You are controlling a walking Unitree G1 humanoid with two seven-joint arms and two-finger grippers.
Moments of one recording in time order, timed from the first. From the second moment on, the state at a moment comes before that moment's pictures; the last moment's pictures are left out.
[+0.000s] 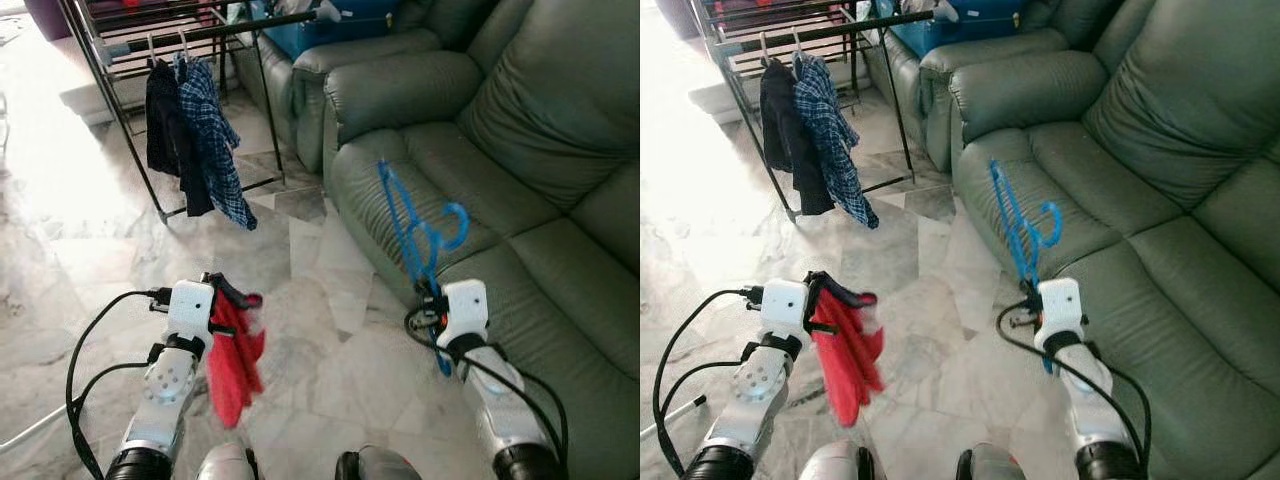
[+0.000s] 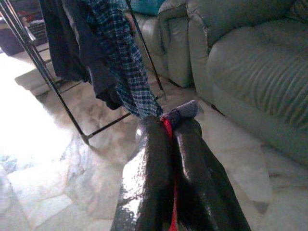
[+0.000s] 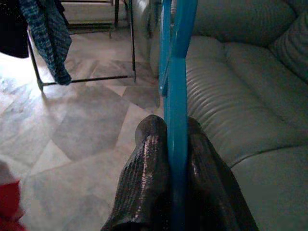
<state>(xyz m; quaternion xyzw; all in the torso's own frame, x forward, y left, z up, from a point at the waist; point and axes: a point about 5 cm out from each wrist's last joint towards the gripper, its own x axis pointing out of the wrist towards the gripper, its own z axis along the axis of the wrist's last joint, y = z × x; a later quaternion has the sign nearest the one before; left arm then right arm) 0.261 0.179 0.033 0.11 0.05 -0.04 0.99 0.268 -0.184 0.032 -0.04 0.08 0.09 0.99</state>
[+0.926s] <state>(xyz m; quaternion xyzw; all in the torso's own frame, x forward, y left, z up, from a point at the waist) 0.265 0.173 0.035 0.11 0.06 -0.06 0.99 0.276 -0.169 0.037 -0.04 0.07 0.12 0.99</state>
